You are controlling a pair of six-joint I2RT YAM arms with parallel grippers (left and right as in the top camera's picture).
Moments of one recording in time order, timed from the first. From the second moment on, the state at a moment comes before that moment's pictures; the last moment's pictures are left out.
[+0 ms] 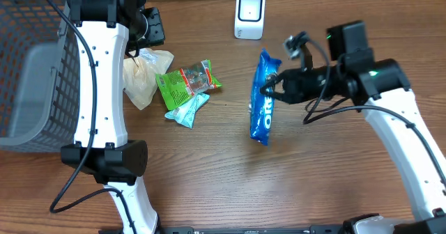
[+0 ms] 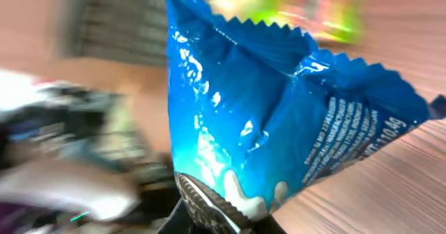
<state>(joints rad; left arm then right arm) -0.08 2.06 2.49 -1.63 -0.04 -0.31 0.28 1.51 1.41 -0.94 -0.81 0.16</state>
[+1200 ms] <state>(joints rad) -0.08 2.06 2.49 -1.63 -0.03 -0.31 0.50 1.92 1.74 -1.29 0.00 0.44</state>
